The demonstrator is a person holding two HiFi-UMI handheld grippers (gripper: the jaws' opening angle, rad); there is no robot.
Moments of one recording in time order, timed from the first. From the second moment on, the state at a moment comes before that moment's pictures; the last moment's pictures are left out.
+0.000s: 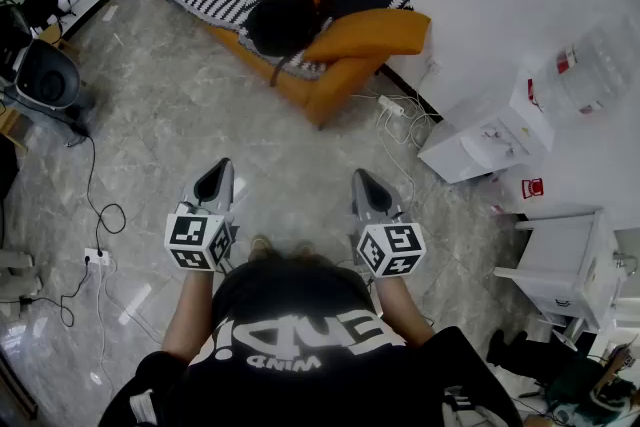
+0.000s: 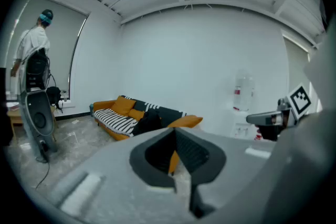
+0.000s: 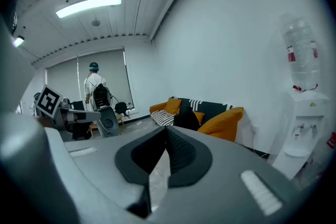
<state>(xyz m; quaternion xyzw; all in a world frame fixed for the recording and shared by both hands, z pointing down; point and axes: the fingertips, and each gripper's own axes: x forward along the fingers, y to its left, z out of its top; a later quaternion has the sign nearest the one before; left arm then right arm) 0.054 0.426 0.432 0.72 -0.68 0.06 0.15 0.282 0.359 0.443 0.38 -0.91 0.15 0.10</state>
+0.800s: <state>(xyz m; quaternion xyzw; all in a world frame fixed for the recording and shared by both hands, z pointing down) -0.009 0.424 0.455 0.73 -0.66 0.07 0.17 0.220 0.354 0.453 0.37 -0.90 0.18 0.10</state>
